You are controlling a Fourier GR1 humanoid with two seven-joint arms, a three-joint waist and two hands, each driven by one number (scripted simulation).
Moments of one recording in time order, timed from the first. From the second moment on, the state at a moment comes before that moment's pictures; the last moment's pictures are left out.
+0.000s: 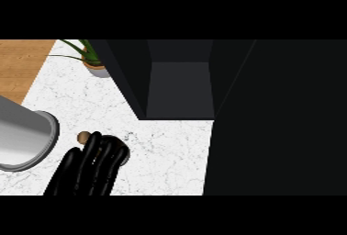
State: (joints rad) left arm 0.08 0.01 -0.67 -2.45 -0.09 0.31 0.40; right arm -0.03 -0.10 0.14 -2.46 -0.12 0.03 0.53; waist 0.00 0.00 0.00
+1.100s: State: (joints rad) left arm 0.23 0.11 -0.16 -2.27 0.22 0.16 0.14; right arm -0.07 -0.08 0.15 -2.47 -0.08 0.03 0.57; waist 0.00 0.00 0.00
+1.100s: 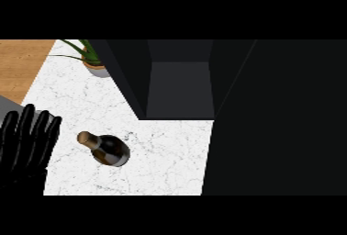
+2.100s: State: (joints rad) left arm 0.12 0.14 0.06 -1.66 0.29 -0.08 -0.13; right arm -0.10 -0.06 0.13 -2.47 -0.08 0.04 0.59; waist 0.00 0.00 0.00
